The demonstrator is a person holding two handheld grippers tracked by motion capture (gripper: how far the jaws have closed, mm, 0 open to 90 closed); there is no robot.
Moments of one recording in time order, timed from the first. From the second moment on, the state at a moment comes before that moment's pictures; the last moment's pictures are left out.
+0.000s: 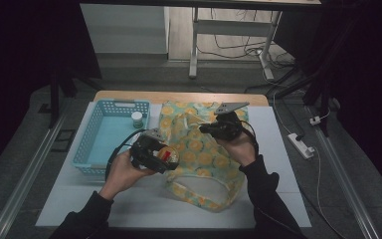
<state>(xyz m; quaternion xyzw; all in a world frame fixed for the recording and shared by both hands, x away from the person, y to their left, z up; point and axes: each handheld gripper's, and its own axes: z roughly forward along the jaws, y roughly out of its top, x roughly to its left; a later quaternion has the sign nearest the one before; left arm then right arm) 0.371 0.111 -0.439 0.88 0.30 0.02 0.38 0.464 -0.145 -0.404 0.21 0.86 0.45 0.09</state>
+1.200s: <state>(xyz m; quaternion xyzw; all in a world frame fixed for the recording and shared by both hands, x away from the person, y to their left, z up) 0.438 0.049 -0.466 0.87 0.32 0.04 0.38 0.463 -0.142 -0.406 0.20 0.87 0.45 0.09</state>
